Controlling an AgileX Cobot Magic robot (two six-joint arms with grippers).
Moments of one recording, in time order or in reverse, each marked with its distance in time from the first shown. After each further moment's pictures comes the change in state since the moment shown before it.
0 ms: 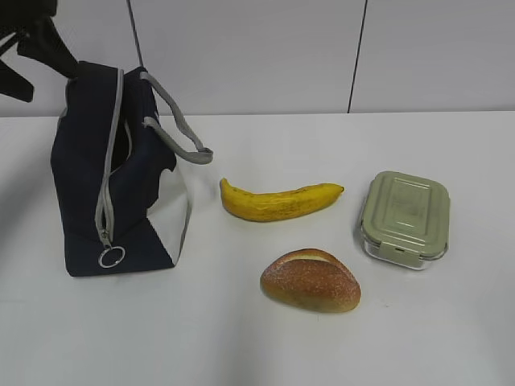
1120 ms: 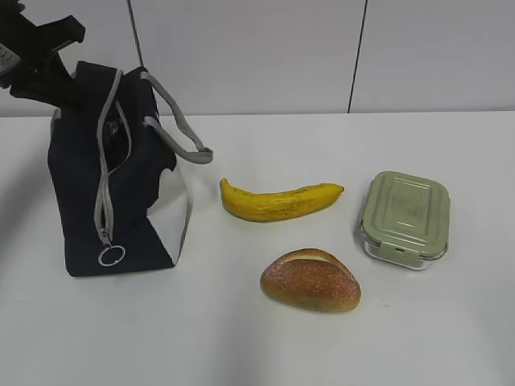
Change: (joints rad) left arm -0.010 0.125 -0.038 -0.060 0.003 0.061; right arm 0.000 0.000 0.000 0.000 0.000 0.000
